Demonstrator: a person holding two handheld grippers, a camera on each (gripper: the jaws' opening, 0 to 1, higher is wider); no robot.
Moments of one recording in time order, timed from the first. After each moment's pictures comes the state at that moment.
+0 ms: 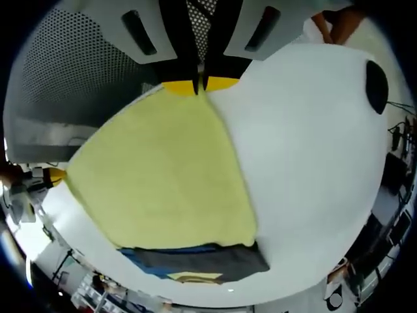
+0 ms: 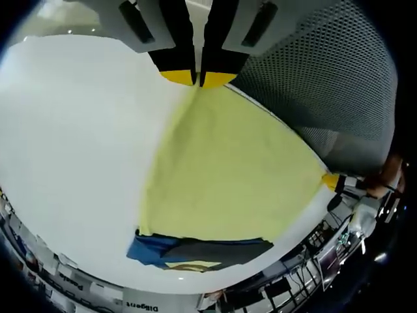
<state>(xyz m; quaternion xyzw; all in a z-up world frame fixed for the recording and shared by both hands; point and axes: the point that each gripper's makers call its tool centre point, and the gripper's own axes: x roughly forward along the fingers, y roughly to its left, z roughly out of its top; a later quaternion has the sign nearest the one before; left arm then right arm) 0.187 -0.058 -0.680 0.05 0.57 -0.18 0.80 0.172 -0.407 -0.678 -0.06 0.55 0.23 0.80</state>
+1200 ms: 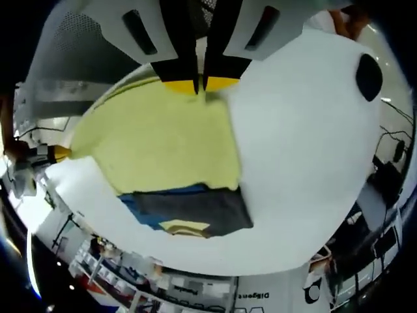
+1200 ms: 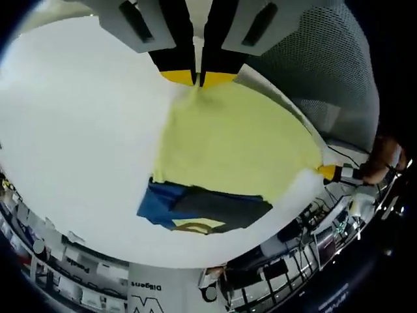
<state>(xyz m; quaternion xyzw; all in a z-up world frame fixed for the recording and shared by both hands) 0.239 -0.061 -0.618 -0.02 0.48 -0.16 0.86 0.222 -0.407 -0.613 -0.05 0.48 0.22 0.85</state>
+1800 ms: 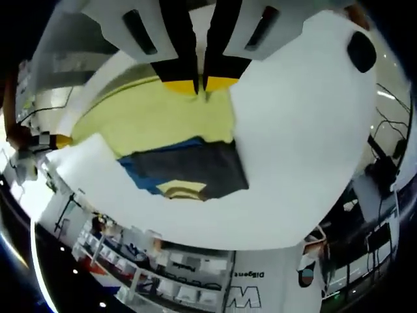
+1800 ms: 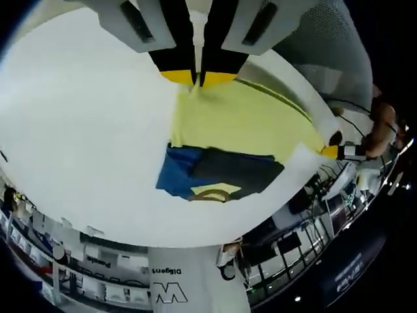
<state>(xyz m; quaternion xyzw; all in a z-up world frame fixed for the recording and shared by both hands) 0.288 -0.064 -0.579 -0.04 0.41 -0.16 0.90 0.269 -0.410 -0.579 0.01 0.43 0.18 0.88</state>
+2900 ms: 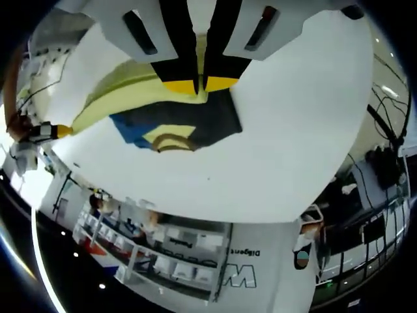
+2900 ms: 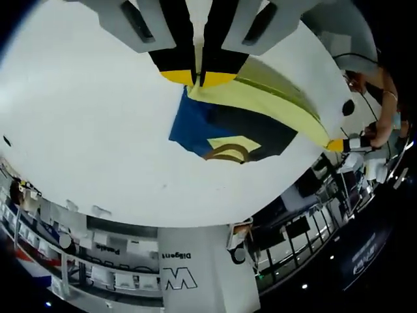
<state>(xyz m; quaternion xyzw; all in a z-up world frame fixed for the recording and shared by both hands) 0.401 -0.063 -0.546 -0.05 0.34 -0.15 0.93 0.378 -0.413 -0.552 0.00 0.40 0.15 0.91</state>
